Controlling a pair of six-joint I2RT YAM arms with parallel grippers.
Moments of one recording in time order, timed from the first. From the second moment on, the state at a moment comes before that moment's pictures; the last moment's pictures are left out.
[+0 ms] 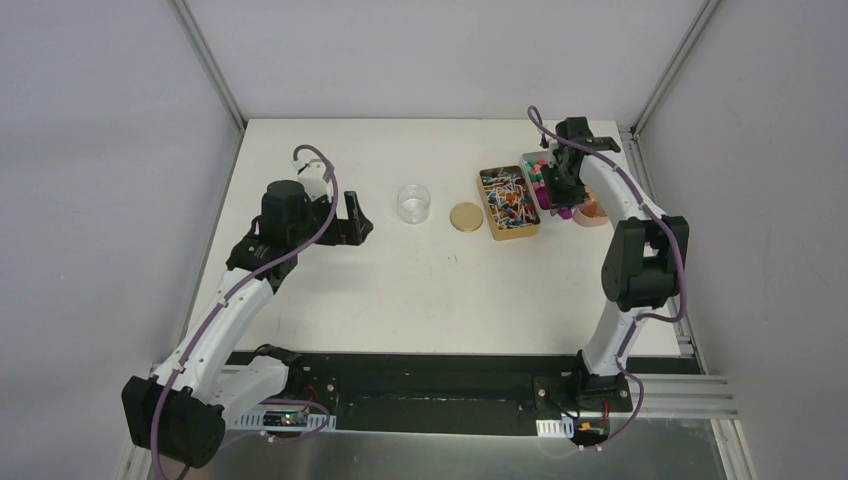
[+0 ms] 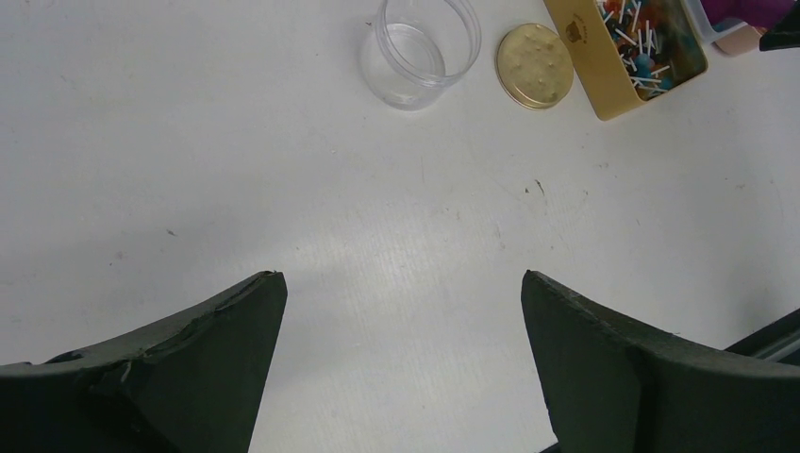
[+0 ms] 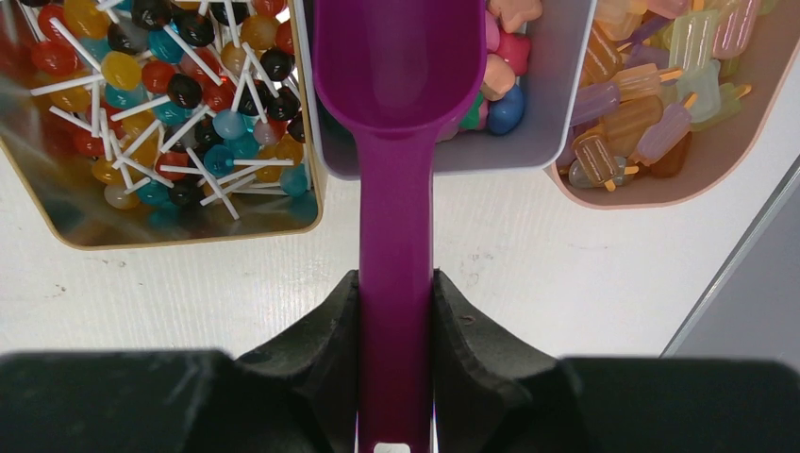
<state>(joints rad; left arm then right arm) -0.29 0.97 0.85 -0.40 0.20 -0.31 0.13 1.87 1.61 -0.98 0.09 -0.11</state>
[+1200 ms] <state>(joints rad) -0.29 0.97 0.85 -0.40 0.19 -0.30 0.13 1.75 1.33 -0.66 0.07 -0.12</state>
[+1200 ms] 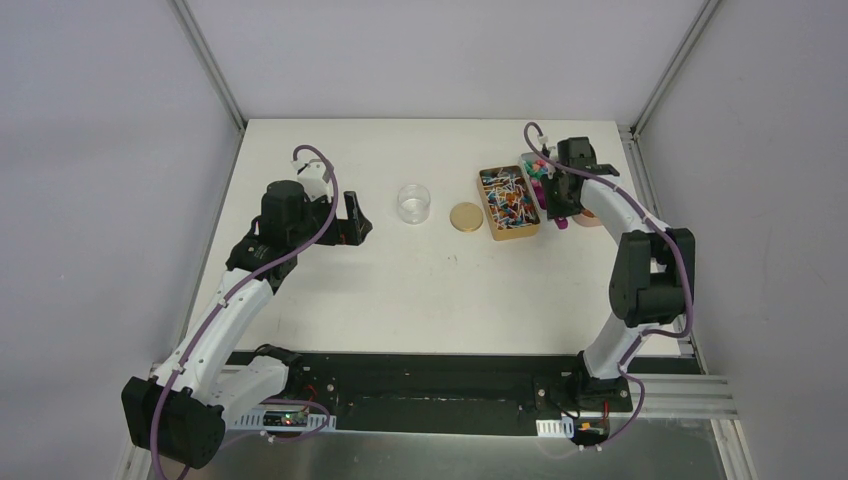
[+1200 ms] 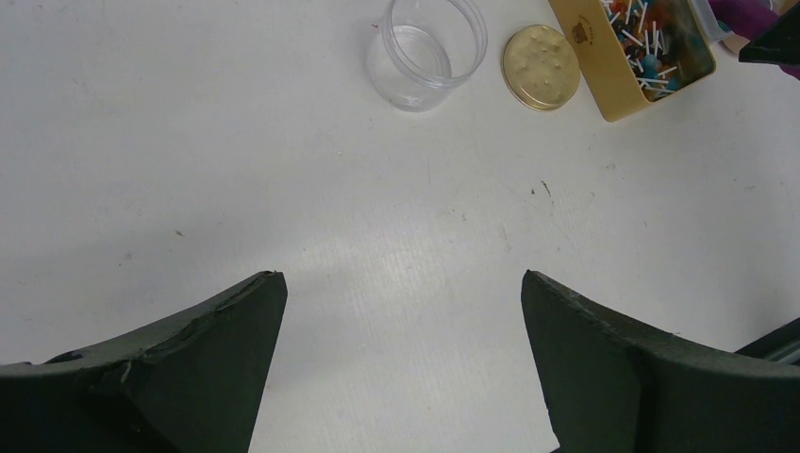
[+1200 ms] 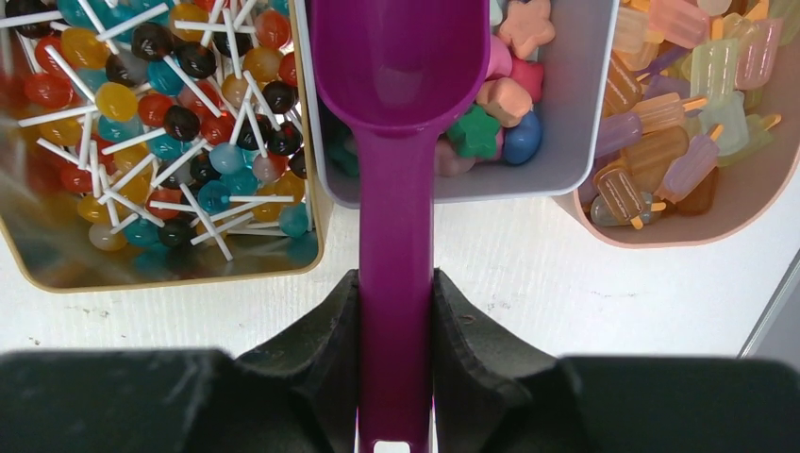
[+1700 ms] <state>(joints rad) -0.29 0.97 0.85 -0.40 0.19 -0.30 0.13 1.68 1.20 -0.53 0.07 -0.11</state>
